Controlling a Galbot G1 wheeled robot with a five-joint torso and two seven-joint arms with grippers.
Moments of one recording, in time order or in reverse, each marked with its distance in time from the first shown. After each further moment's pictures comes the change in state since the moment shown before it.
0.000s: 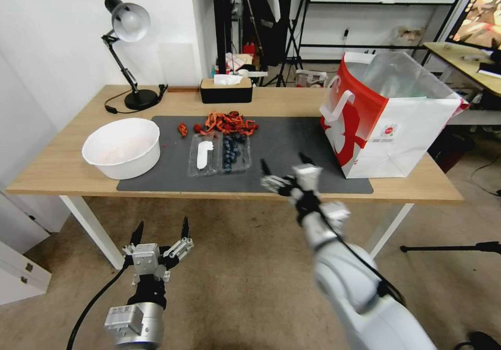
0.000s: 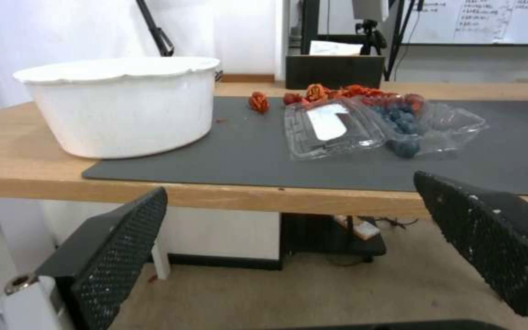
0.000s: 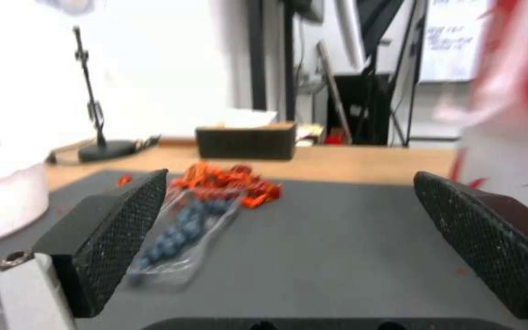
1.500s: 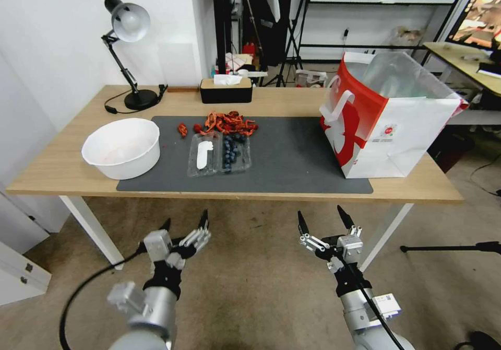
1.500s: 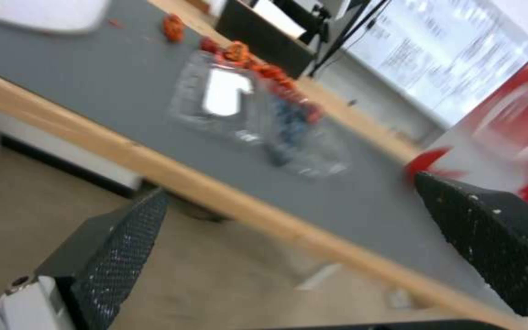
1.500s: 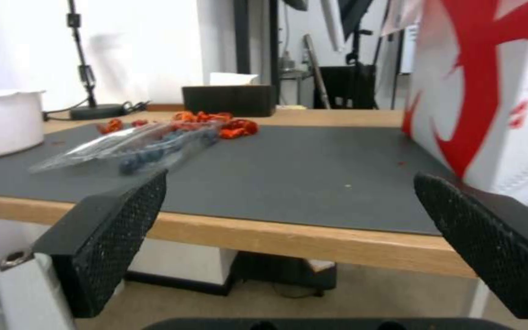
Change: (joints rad) left arm -0.137 0.082 0.063 -0.137 -0.685 0.216 -0.048; right arm -0.321 0.054 0.103 -0.098 -0.115 0.341 -0.128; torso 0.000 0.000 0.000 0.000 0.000
